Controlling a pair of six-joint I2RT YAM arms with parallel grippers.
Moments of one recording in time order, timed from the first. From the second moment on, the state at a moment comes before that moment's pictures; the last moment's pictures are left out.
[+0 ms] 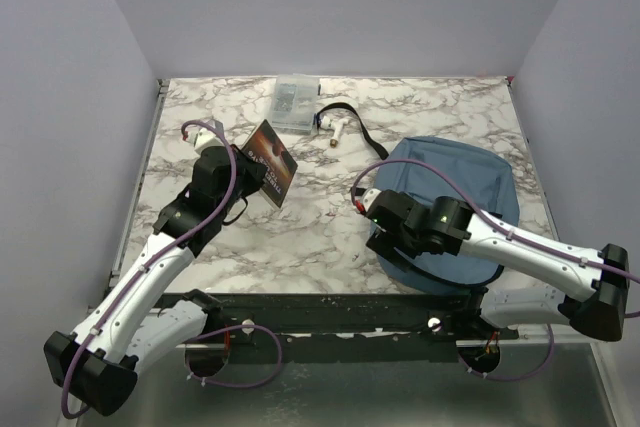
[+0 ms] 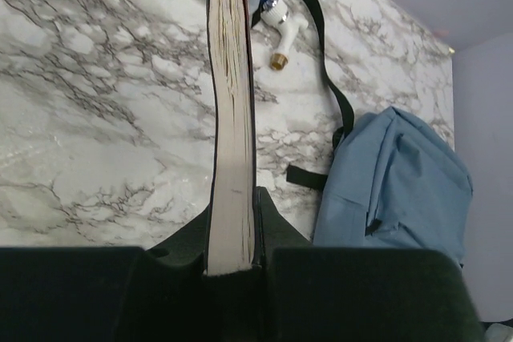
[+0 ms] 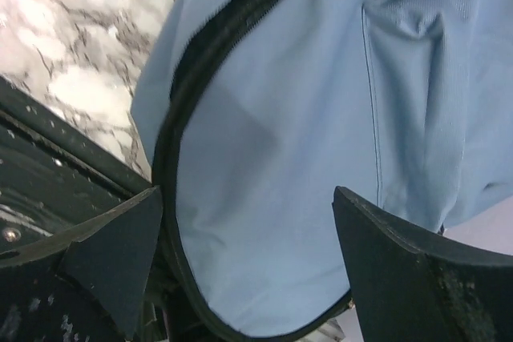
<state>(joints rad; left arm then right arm) -0.48 0.86 0.87 -0.41 -0.27 -0.80 1.06 1.23 1.07 -1.07 0.37 0.01</state>
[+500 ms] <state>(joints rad) -0.45 1.00 0.87 -0.41 0.01 -0.89 1.06 1.14 0.95 -1.14 0.26 -0.07</state>
